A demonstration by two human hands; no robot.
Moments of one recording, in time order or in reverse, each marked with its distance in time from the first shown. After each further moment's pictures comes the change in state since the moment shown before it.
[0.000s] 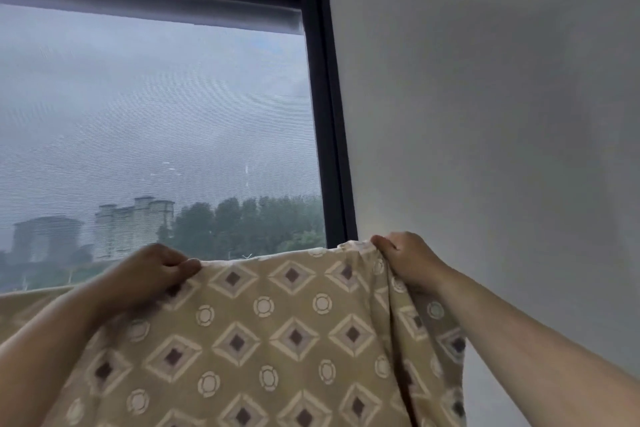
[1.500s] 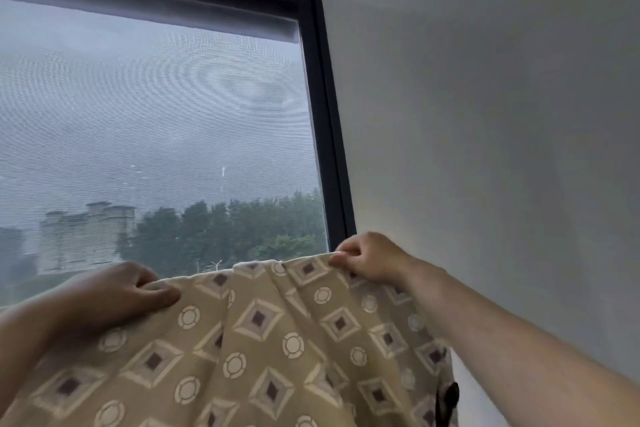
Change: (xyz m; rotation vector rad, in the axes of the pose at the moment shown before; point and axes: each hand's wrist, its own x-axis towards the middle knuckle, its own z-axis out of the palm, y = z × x) left_hand -0.021 -0.058 -0.060 0.197 -0.209 0.018; right_hand -0.005 -0.093 0.026 -0.037 -0.166 -0.001
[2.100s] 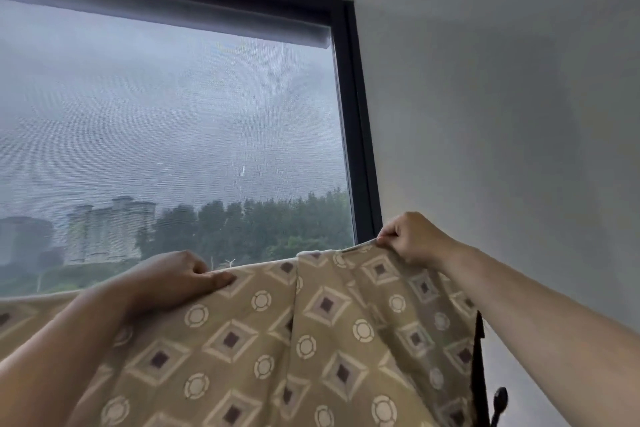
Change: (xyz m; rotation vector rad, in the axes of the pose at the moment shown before) left_hand -0.013 0.004 -0.005 -0.002 0.070 0.035; right_hand 0.005 -0.019 -0.023 -0.205 0.130 -0.044
